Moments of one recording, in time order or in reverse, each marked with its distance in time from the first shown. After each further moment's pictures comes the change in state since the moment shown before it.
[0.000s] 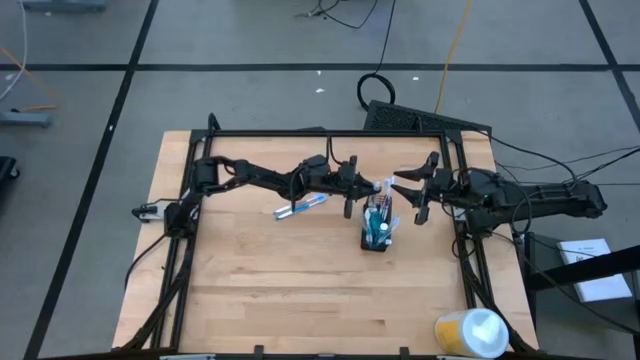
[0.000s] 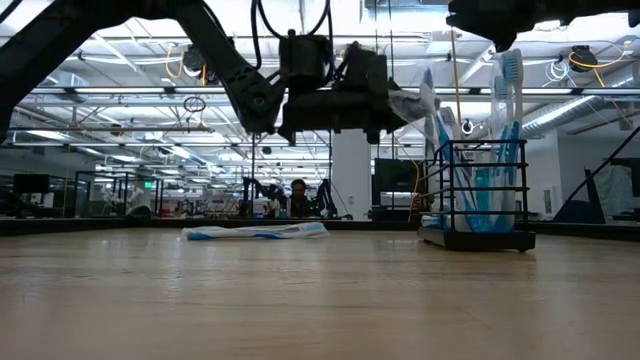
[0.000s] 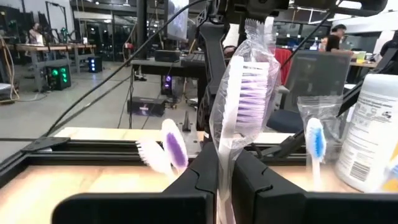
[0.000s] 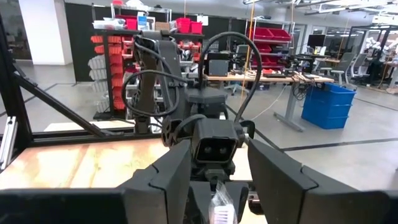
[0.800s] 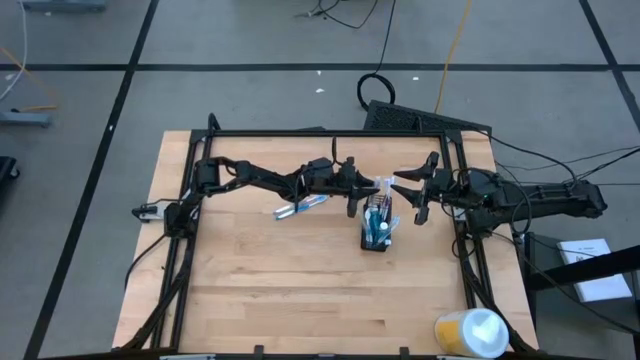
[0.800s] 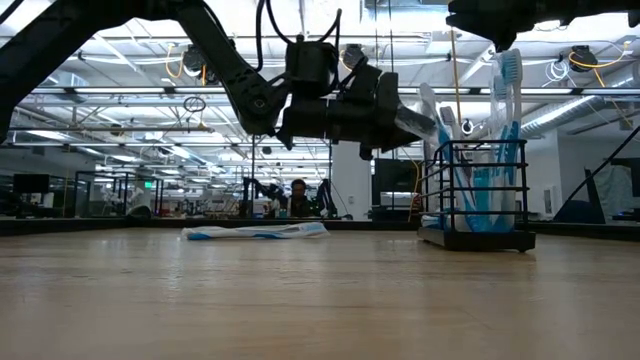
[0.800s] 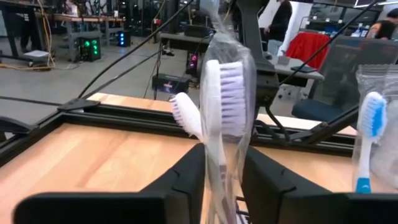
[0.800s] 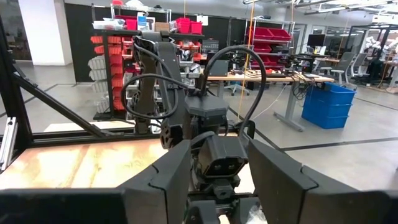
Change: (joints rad) left arm -0.010 0.011 0.000 -0.094 -0.130 -0.030; right arm 0.000 0.003 0.000 0.001 0.000 0.004
